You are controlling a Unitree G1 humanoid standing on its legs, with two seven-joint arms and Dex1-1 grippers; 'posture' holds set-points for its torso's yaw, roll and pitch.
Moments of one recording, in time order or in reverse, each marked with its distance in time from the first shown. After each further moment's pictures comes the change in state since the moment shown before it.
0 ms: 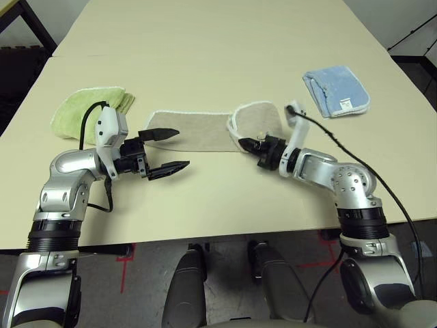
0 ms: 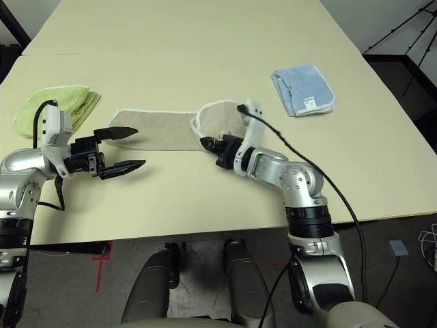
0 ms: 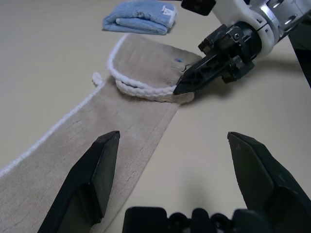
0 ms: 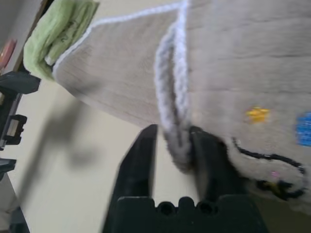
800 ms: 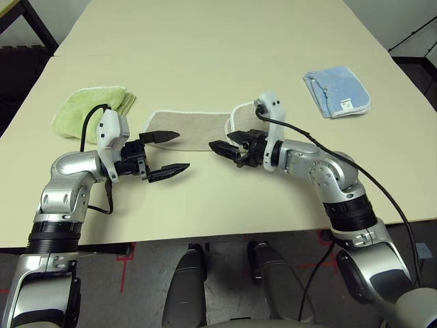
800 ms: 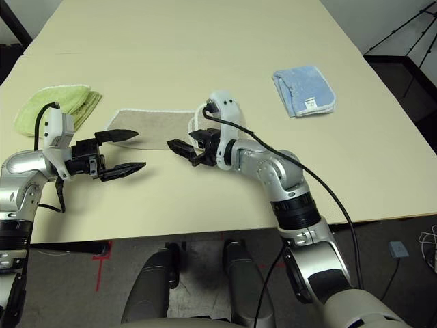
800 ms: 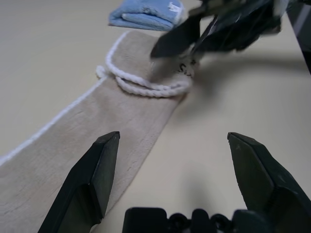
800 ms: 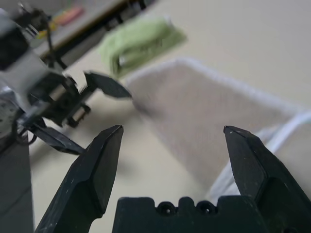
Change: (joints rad) left arm 0.012 -0.011 0.000 0.001 0.001 0.021 0.053; right arm -0.105 -0.146 0.110 -0.001 -0.238 -0.336 0.504
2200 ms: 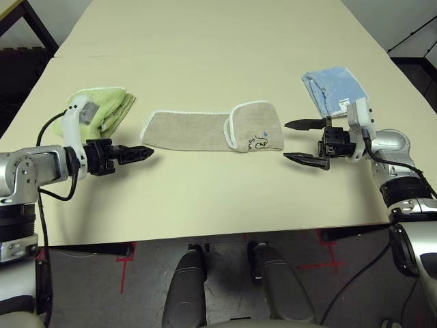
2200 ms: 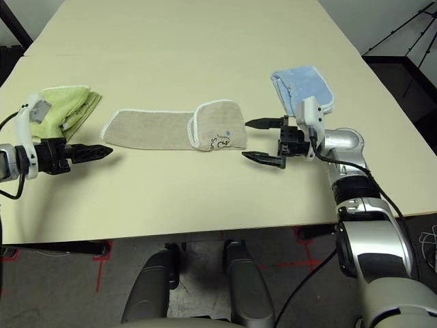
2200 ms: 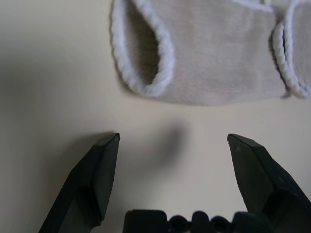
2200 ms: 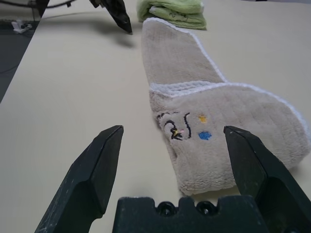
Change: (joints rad) left arm -0.150 0.104 0.265 -0.014 -0.184 1.287 0.522; right arm -0.077 -0.229 -0.119 0.792 -0.243 -1.008 0.839
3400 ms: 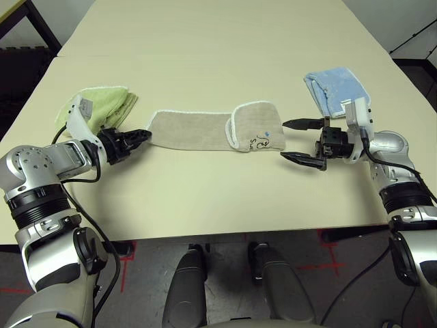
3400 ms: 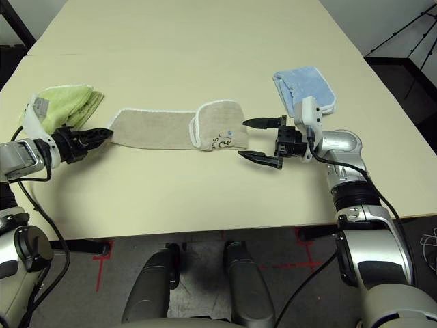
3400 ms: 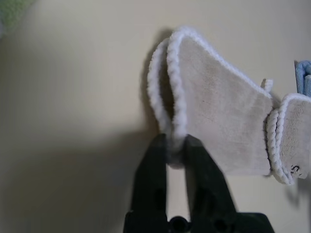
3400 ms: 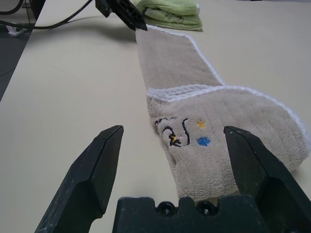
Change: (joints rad) left arm -0.156 -0.217 0.242 0.134 -0.009 0.031 0.346; right arm 0.026 -0.006 0.000 -0.071 0.002 0.057 -0.049
